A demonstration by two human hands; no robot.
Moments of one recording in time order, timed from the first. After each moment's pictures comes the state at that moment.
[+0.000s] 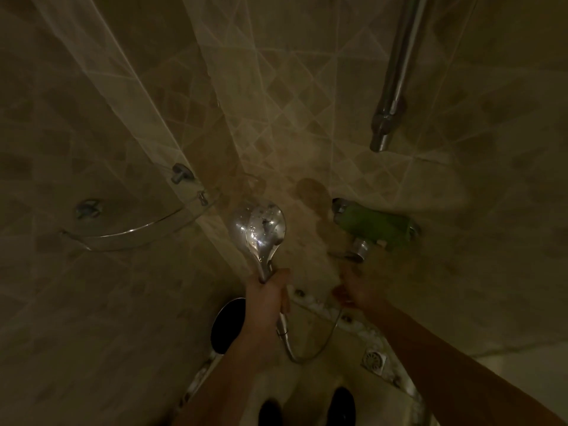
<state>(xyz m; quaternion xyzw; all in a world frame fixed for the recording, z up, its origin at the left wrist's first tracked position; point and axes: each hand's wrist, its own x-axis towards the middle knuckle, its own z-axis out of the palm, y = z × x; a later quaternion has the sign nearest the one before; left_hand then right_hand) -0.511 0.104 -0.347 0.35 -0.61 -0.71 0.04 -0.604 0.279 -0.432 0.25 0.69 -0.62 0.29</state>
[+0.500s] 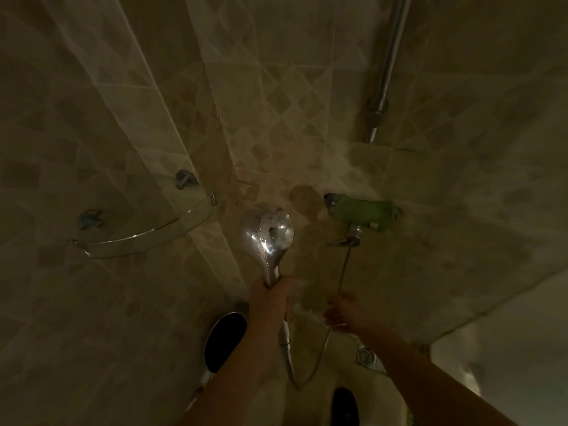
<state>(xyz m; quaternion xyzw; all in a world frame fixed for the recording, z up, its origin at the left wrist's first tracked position) -0.458 0.063 -0.326 0.23 -0.65 -0.72 -0.04 -0.496 0.242 -0.442 0.22 0.70 -0.63 0.28</state>
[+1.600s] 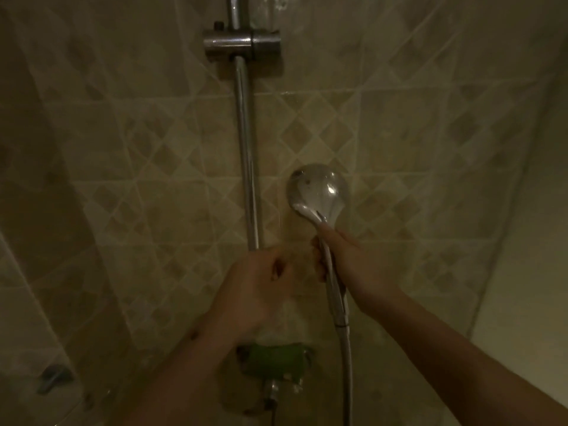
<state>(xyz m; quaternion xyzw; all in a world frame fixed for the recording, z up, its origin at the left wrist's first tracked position) -0.599 0.202 -0.069 -0.29 -0.85 -0.39 0.17 -0.564 0.375 -0.048 0.00 0.73 -0.66 -0.16</state>
